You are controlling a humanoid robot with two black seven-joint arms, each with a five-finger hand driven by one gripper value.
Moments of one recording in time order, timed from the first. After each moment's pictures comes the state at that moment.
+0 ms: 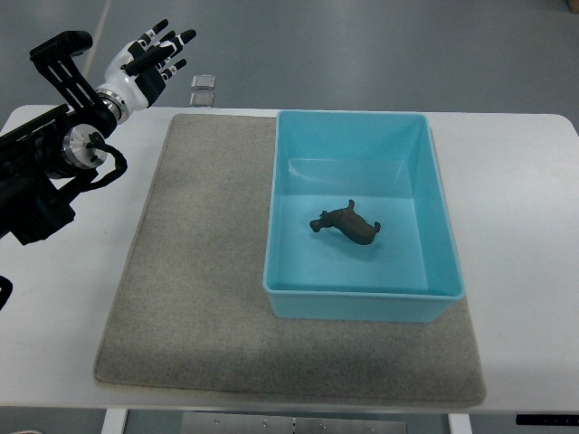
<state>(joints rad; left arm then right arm) -1.03 0.31 -0.44 -0.55 -0.25 -0.11 -0.20 0.04 0.00 -0.01 0.07 -0.05 0.18 0.06</state>
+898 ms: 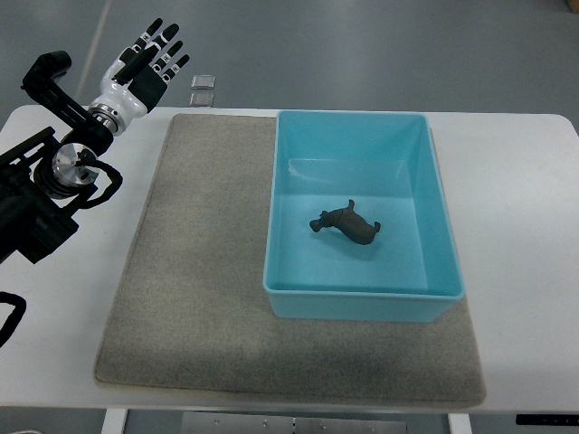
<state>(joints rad) -0.94 0.28 -0.62 -0.52 -0.26 -0.31 -0.22 0.04 0.00 -0.01 0.07 -0.05 0.18 0.06</state>
